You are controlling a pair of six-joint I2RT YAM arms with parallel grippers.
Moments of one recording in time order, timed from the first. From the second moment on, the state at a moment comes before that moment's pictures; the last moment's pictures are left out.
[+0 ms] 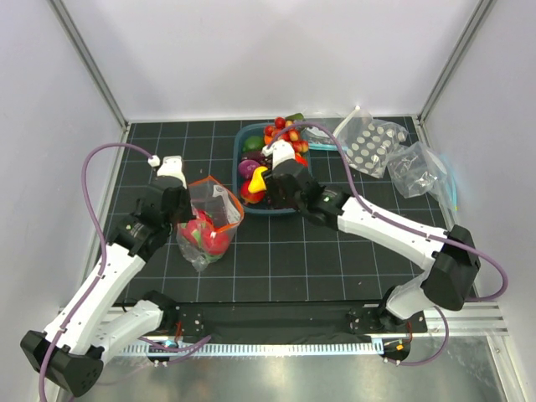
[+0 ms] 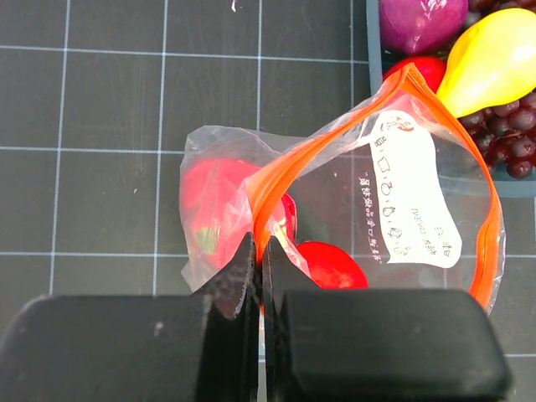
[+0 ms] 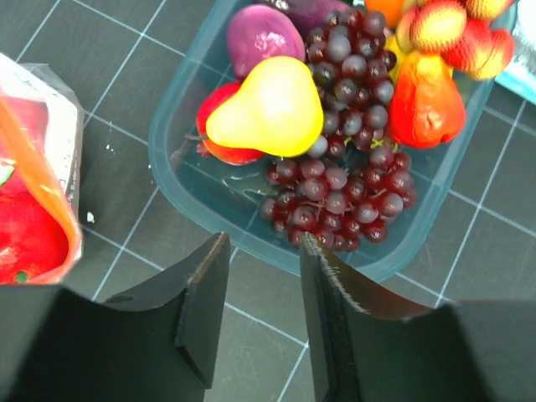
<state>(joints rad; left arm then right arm) -0.45 0.89 0.94 -0.68 -0.35 -0.34 0.93 1.50 1.28 -0.37 0.42 0.20</state>
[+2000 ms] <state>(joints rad) -0.45 0.90 0.94 -0.69 -0.35 -0.34 1.21 1.83 1.62 -0.67 0.94 0.35</state>
